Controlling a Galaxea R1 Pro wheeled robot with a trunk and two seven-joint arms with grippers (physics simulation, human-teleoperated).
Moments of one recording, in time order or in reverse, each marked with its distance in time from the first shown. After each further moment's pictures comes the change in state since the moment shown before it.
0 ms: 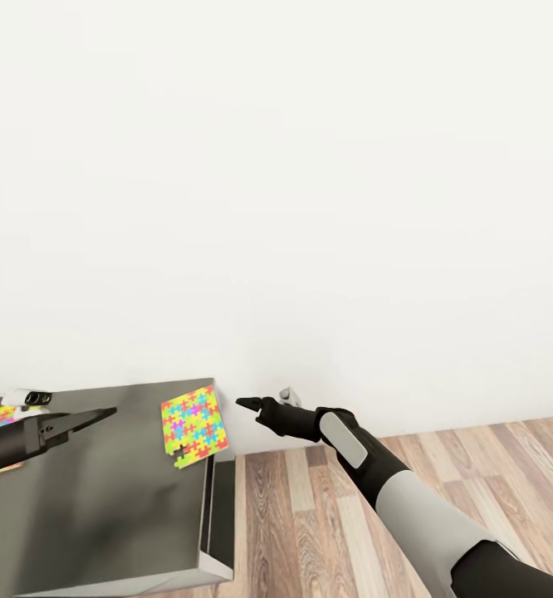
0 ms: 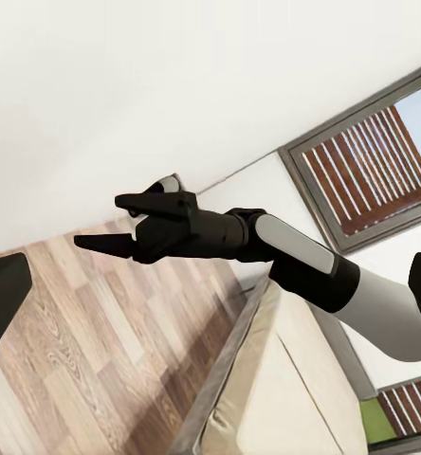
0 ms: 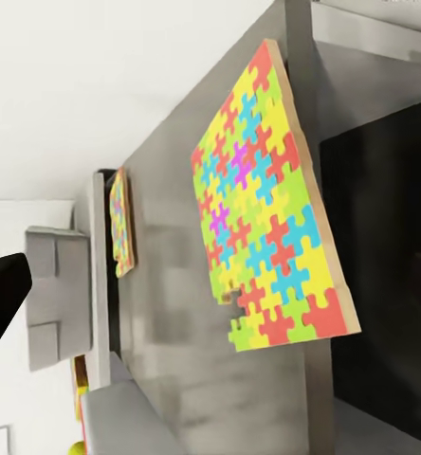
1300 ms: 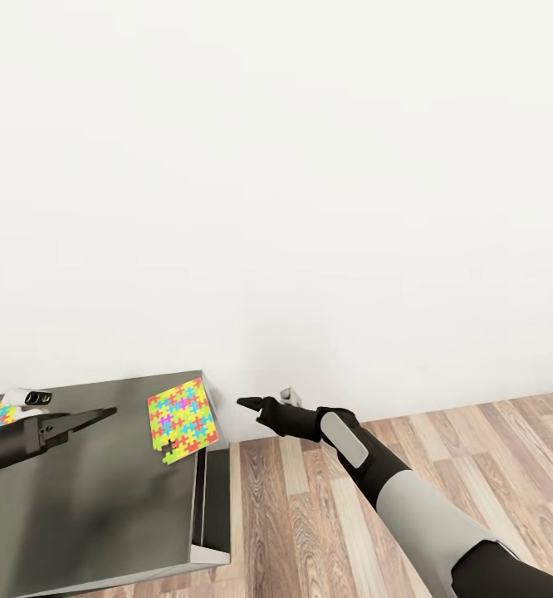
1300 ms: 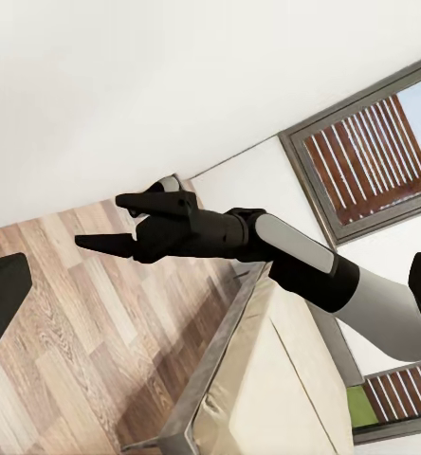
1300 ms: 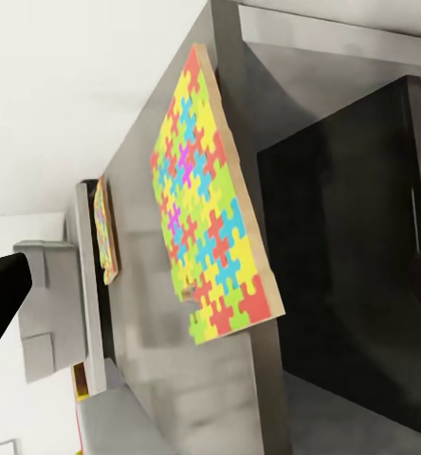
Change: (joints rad) left arm 0.000 0.000 0.000 0.000 0.000 0.001 0.000; right arm 0.000 -0.002 -0.006 0.001 0.000 0.006 0.001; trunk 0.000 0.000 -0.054
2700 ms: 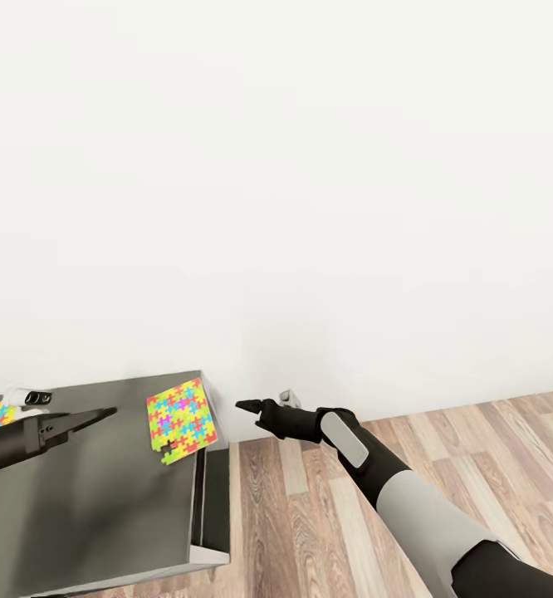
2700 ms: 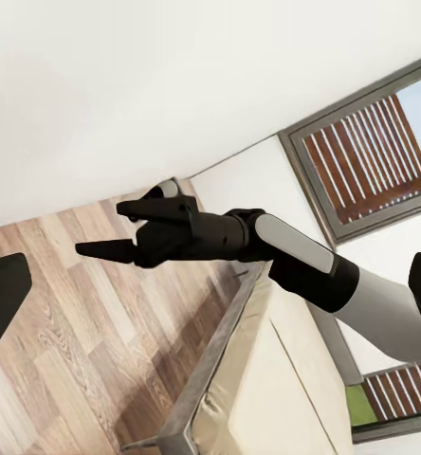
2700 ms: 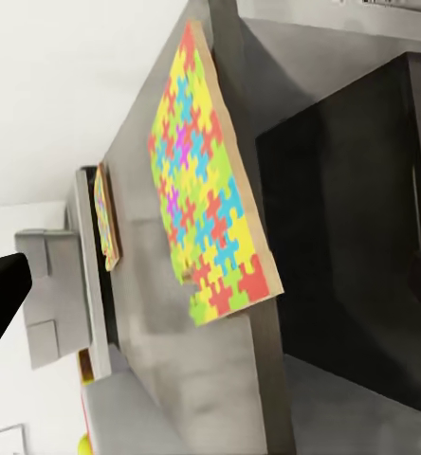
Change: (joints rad) left arm 0.000 0.000 0.000 0.000 0.000 0.001 0.000; right arm 0.000 -0.001 0.000 0.000 -0.001 0.040 -0.001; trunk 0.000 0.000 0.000
